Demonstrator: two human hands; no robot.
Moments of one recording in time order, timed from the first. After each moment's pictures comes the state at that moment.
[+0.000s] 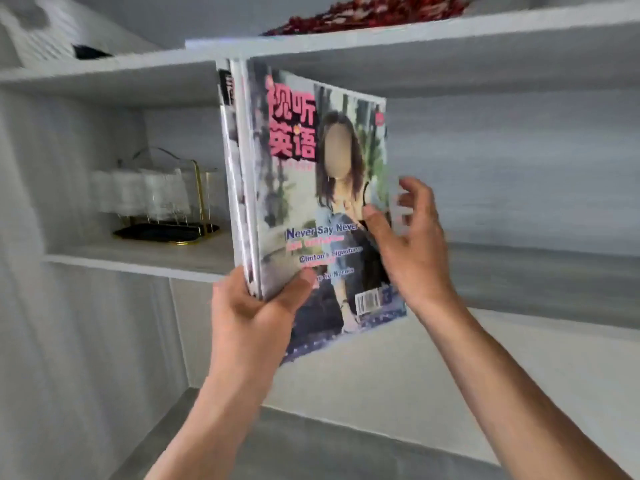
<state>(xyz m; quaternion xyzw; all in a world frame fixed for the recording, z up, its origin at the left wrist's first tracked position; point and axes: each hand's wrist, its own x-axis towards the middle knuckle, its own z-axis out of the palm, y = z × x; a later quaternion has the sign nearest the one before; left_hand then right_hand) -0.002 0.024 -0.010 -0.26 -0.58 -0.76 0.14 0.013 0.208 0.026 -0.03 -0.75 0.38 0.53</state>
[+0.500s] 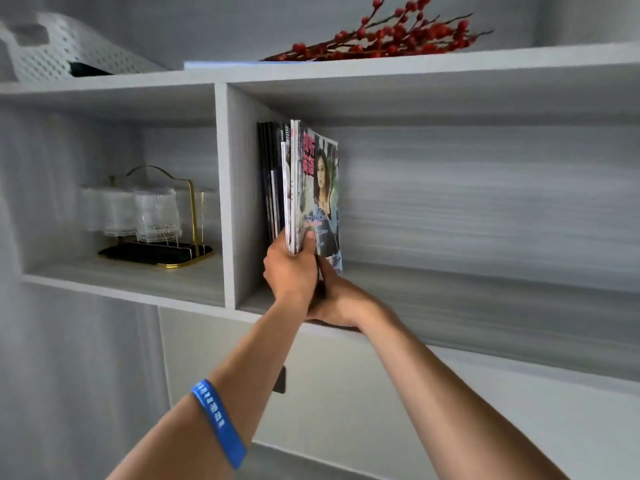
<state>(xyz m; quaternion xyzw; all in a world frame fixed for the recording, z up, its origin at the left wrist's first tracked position) -0.132 0.131 0.022 -0.10 -0.67 -0.70 0.21 -0.092 0.211 0.002 -0.01 -0.93 0.36 0.08</state>
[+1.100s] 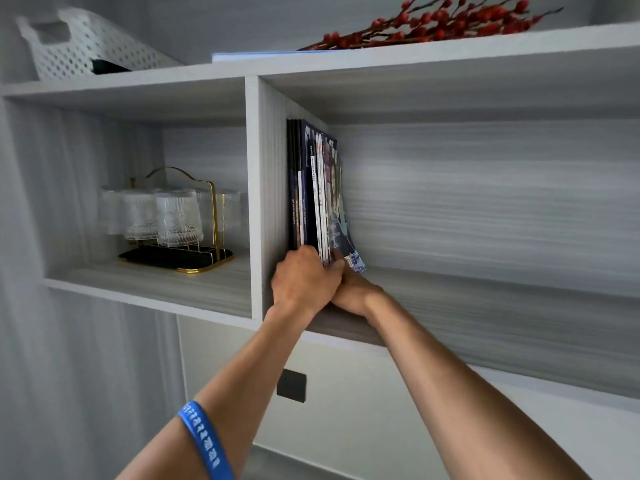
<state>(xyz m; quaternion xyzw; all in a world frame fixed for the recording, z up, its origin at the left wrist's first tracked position) -0.176 0.104 0.023 -0.19 -0.89 -0.35 0.22 -0.161 0.210 0.006 -0.11 -0.94 0.33 0.07</state>
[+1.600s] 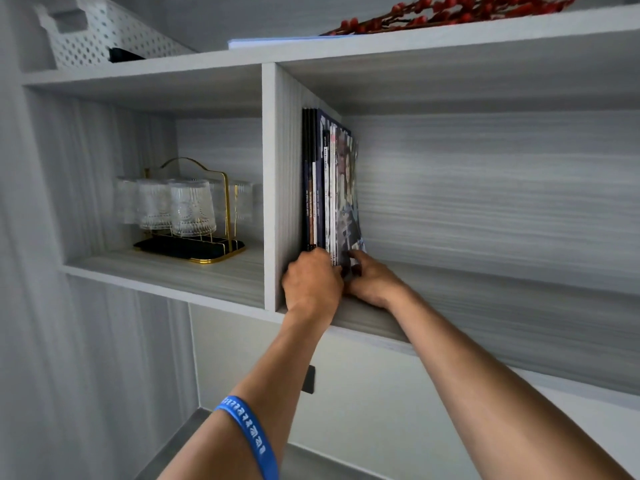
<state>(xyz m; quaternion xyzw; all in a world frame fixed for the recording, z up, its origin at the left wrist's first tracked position) -0.179 0.104 0.007 -0.17 -0.91 -0.28 0.26 -0.169 0.231 0.005 -0.09 -0.92 0.36 0.14</state>
